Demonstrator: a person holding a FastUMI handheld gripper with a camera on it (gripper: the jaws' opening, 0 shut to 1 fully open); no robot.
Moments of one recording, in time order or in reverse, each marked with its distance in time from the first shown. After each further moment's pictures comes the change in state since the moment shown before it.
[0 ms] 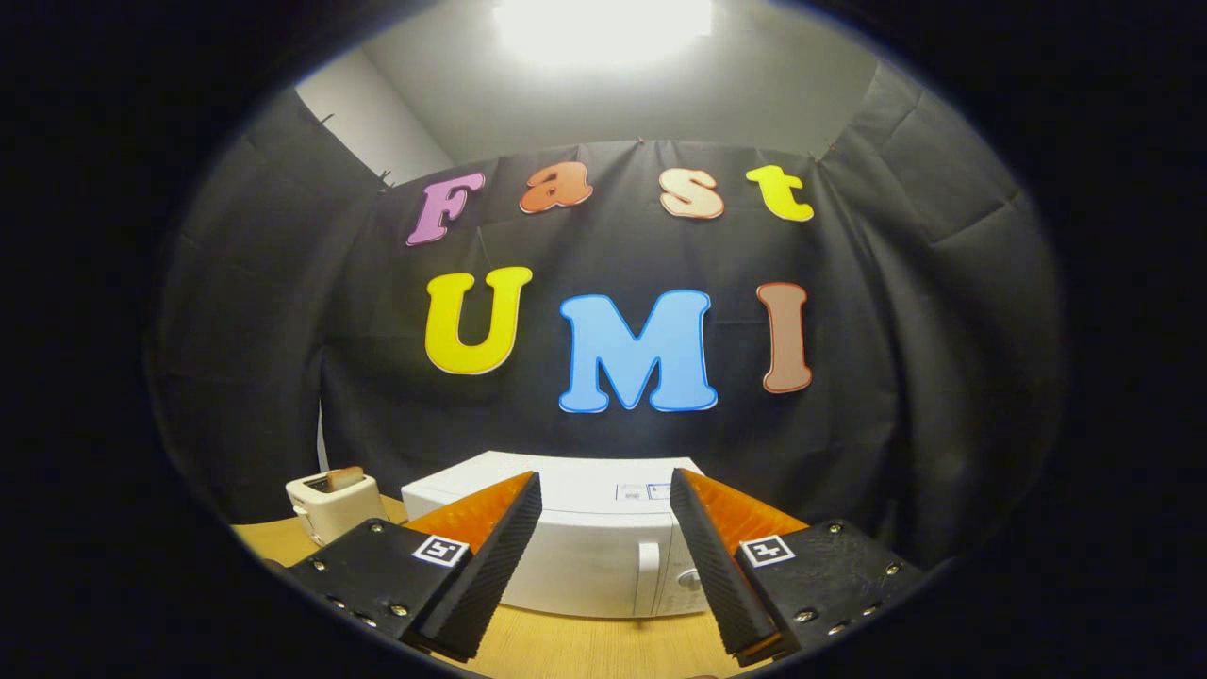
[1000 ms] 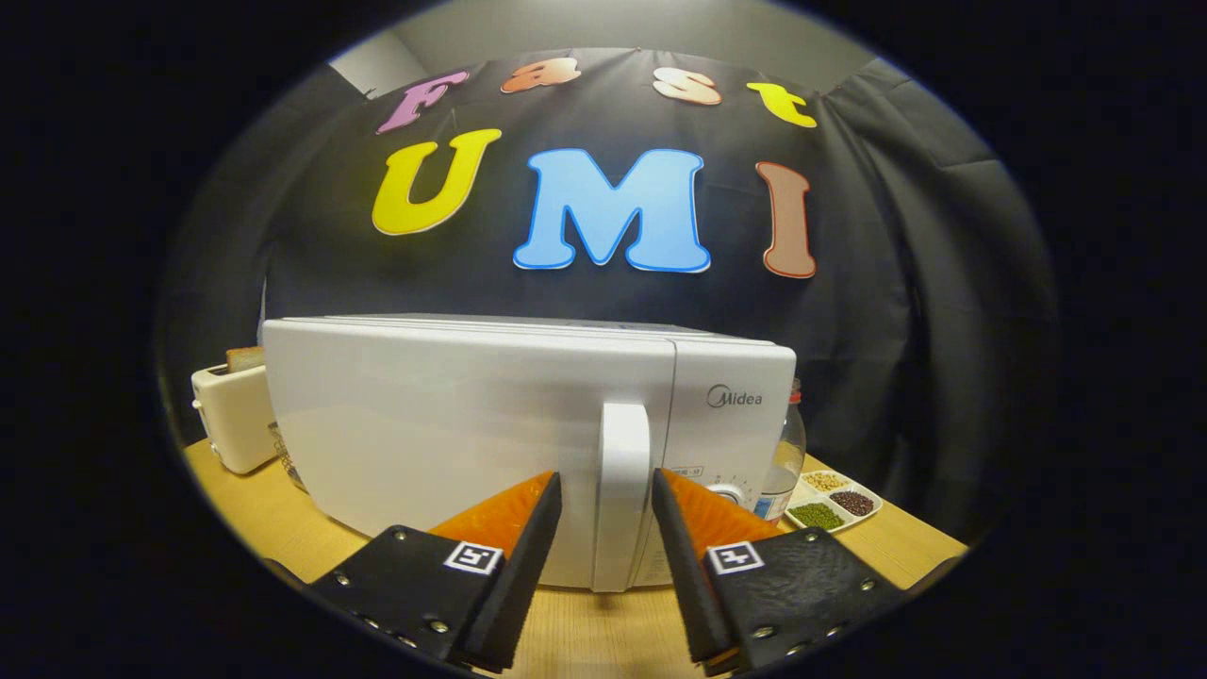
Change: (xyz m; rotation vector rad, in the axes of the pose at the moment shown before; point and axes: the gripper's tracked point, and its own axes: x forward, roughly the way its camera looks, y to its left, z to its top) arm 0.101 -0.036 -0.187 -0.057 0.235 -0.102
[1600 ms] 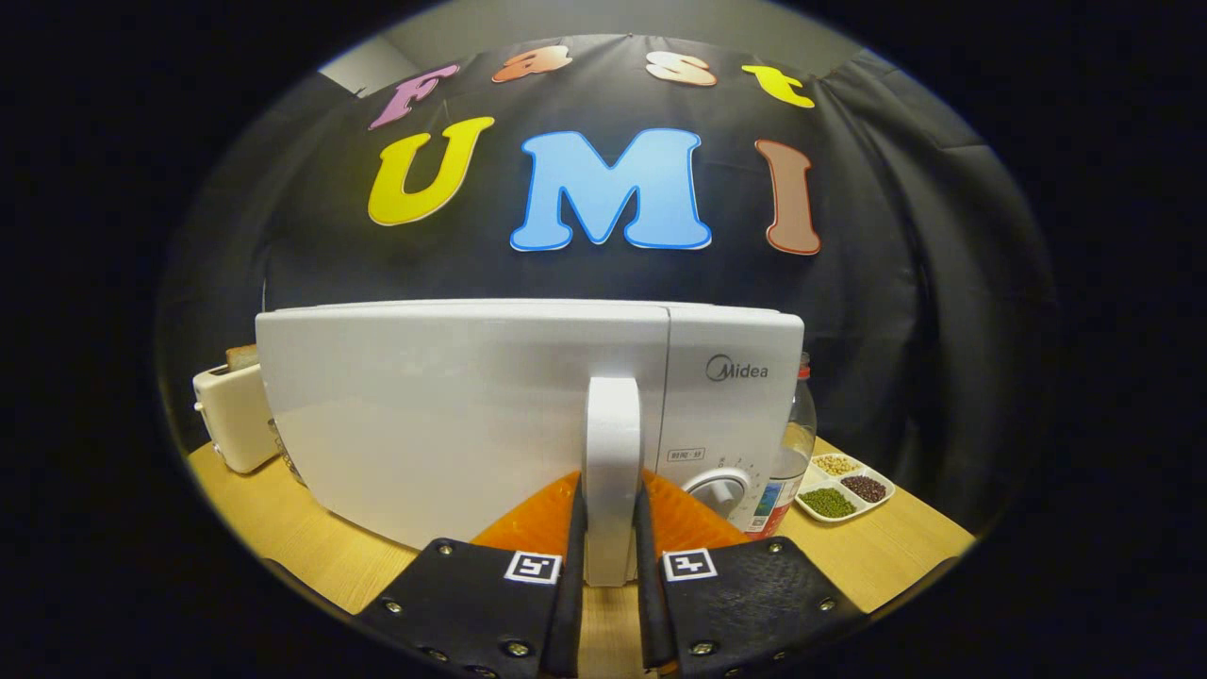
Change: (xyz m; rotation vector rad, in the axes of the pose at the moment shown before) arm 0.001 0.000 -0.012 0.040 0.051 0.050
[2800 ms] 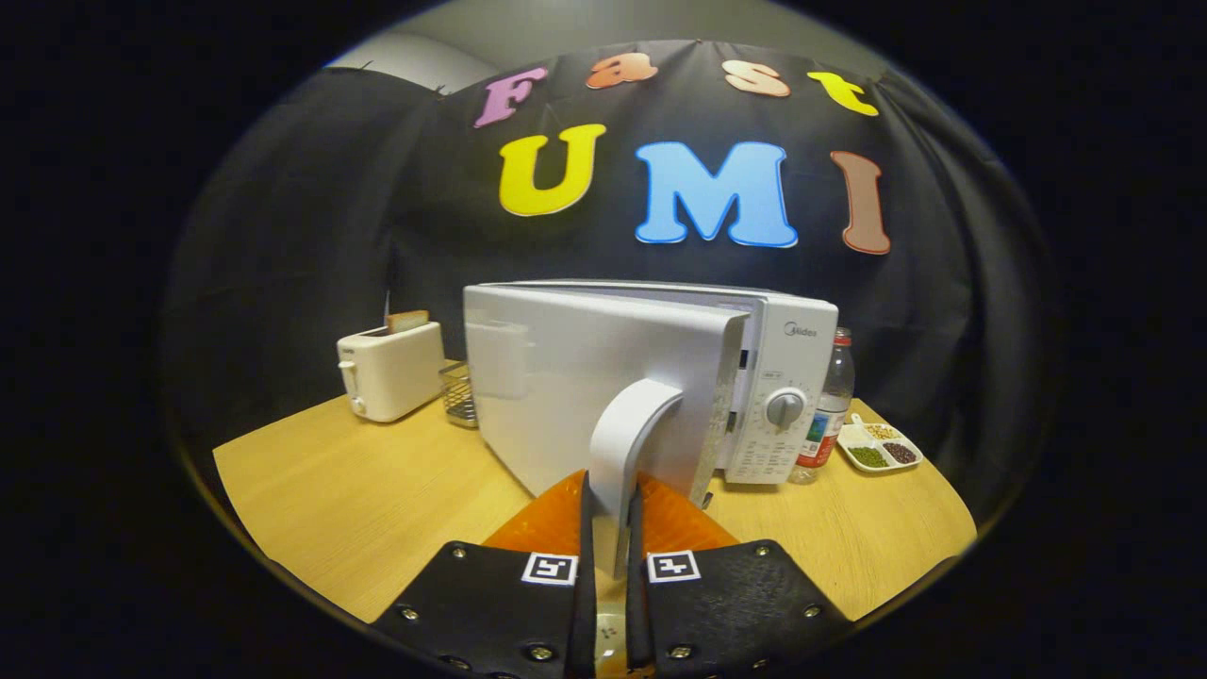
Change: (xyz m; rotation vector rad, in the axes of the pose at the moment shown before) arm -0.179 0.091 -0.028 -0.117 0.053 0.318
